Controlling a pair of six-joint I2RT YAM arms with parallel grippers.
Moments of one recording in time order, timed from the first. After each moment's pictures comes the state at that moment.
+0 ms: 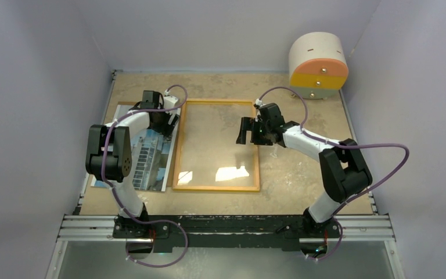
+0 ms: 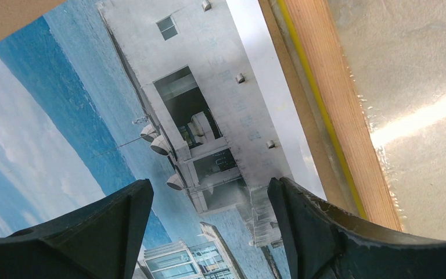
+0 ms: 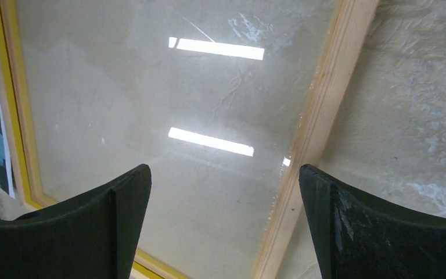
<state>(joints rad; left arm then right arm) -0.07 1.84 1.15 -0.33 0.08 0.40 0.45 1.65 0.98 -0.22 -0.21 0.47</state>
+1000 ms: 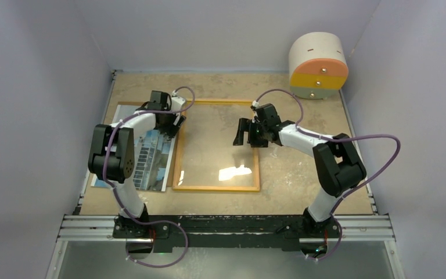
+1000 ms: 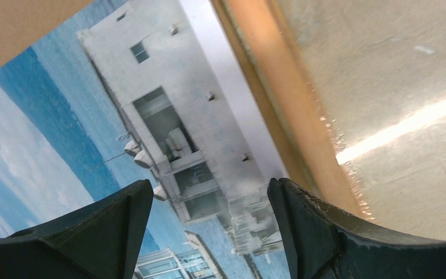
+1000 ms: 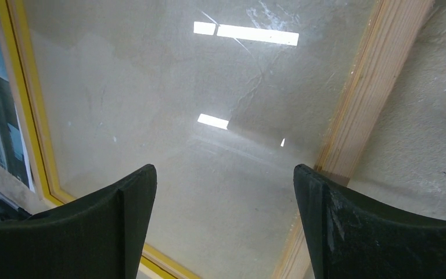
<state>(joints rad) -0.13 1.84 1.15 -0.32 0.04 0.40 0.46 1.72 1.01 -0.22 -0.26 0.52</state>
